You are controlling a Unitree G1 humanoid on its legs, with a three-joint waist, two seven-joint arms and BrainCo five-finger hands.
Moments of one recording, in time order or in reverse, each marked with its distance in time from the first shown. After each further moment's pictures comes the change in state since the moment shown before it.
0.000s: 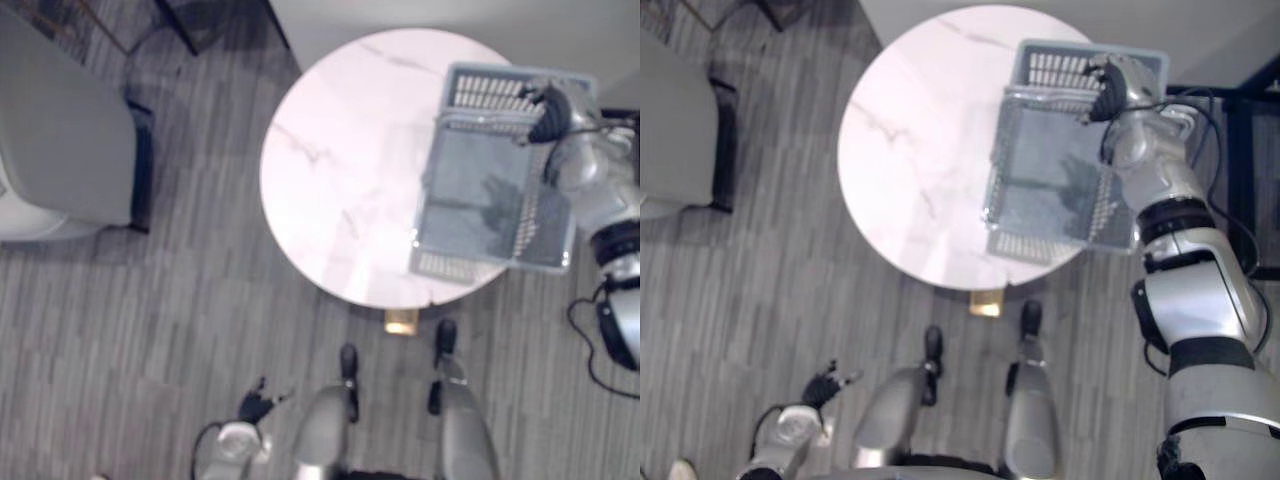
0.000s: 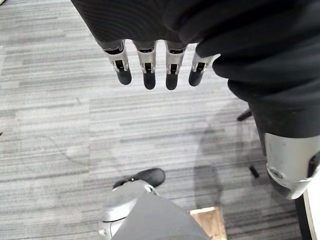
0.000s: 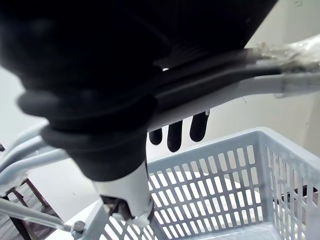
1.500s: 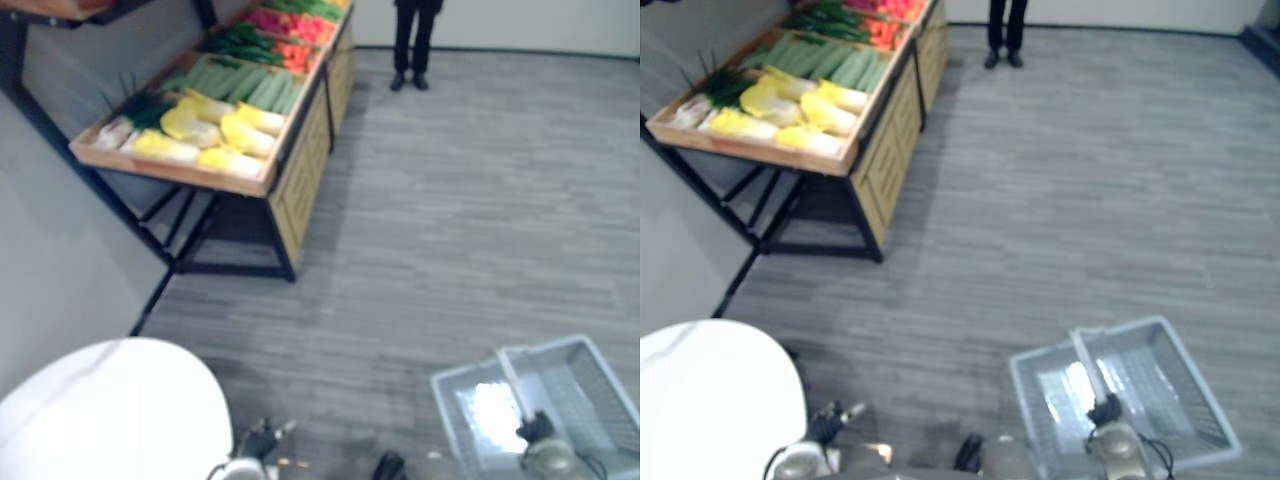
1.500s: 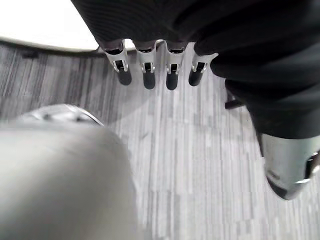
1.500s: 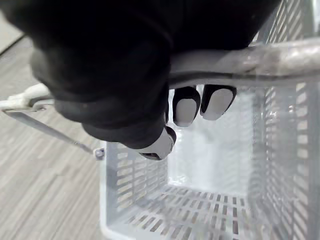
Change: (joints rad) left arm 0.099 -0.097 0.142 0.030 0.000 0.045 -0.040; right arm 1.237 0.408 -0.545 -0.023 0.165 0.101 0.042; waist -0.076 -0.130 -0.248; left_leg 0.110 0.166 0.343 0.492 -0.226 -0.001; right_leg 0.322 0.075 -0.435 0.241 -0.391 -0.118
